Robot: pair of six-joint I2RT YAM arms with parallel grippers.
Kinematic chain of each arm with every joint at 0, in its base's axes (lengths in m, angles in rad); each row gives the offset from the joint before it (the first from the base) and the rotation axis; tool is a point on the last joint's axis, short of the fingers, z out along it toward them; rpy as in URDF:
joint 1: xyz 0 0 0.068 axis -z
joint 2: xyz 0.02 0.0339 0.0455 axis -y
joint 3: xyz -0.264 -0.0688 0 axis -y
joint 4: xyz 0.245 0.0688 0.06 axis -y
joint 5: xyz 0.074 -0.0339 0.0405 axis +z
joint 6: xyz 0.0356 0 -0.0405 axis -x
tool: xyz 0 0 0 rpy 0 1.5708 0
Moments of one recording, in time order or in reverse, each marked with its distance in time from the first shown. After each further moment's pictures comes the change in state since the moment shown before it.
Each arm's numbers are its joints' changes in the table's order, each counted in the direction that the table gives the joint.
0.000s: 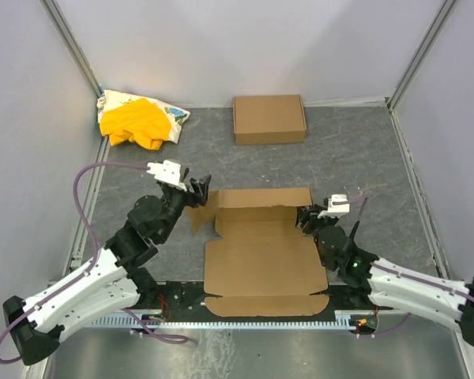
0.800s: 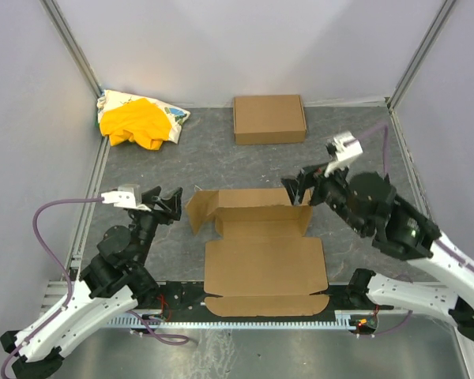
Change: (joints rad) left arm 0.000 0.422 -0.145 -0.196 0.180 0.165; right arm 0.000 -0.018 0.926 -0.869 0.412 0.064
